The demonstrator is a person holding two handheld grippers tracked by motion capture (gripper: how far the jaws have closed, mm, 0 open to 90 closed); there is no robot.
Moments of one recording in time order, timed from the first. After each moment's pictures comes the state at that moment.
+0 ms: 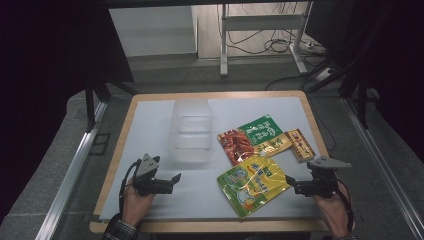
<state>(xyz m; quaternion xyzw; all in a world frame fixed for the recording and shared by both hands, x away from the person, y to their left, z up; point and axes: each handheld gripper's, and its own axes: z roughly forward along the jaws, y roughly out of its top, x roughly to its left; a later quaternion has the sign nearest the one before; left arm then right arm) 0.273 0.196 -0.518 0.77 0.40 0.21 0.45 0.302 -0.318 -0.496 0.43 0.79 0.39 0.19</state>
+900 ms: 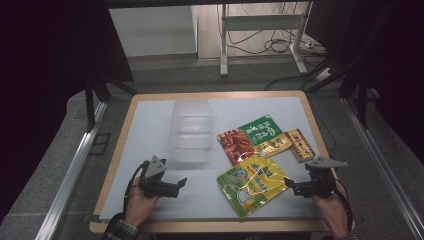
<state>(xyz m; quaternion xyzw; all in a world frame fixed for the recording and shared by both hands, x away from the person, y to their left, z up) 0.271 0.180 -0.519 0.80 0.39 0.20 0.42 0.305 -0.316 -0.502 0.42 0.80 0.38 0.18</state>
